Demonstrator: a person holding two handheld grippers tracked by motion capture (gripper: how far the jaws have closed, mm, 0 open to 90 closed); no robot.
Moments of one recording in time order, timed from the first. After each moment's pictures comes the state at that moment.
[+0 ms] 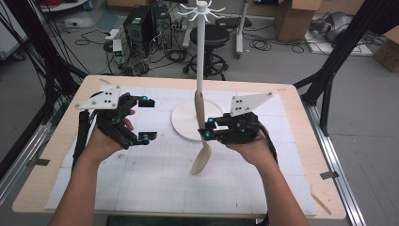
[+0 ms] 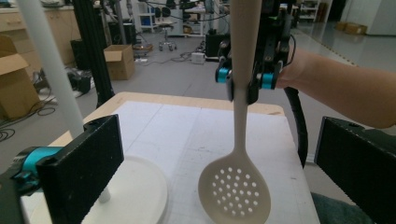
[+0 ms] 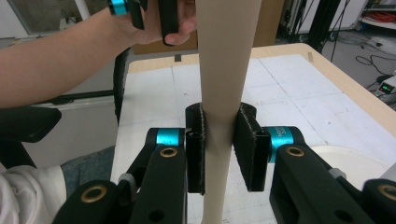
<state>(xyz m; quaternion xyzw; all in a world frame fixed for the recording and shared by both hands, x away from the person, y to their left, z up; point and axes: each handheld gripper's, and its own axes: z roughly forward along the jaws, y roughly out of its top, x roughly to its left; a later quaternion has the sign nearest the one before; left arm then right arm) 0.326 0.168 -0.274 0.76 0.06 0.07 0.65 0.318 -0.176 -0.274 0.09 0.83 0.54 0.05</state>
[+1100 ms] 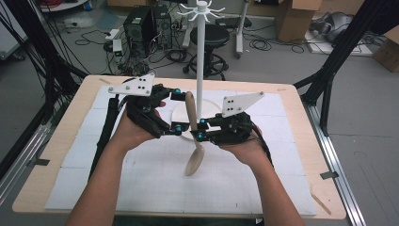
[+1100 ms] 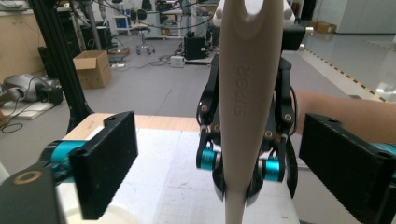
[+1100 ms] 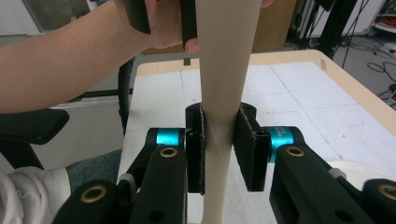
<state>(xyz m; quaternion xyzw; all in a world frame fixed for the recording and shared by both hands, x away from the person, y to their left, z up) 0.335 0.103 -0.245 0.75 0.03 0.03 0.66 0.315 -0.157 -0.271 0.07 0.83 0.55 0.04</state>
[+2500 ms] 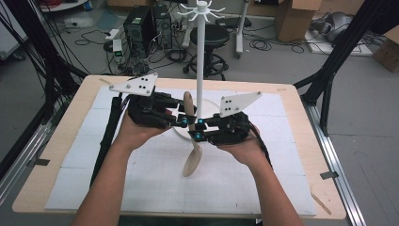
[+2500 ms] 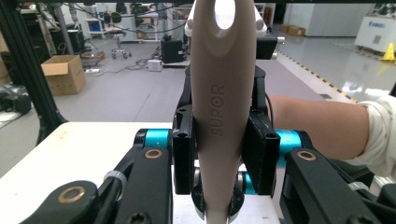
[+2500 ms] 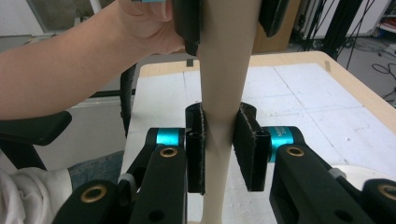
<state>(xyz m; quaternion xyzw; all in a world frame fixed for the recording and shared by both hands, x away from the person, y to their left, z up) 0.336 0.100 -0.243 0.75 0.00 0.00 0.66 0.316 -0.153 -0.272 0.07 0.83 0.55 0.03</state>
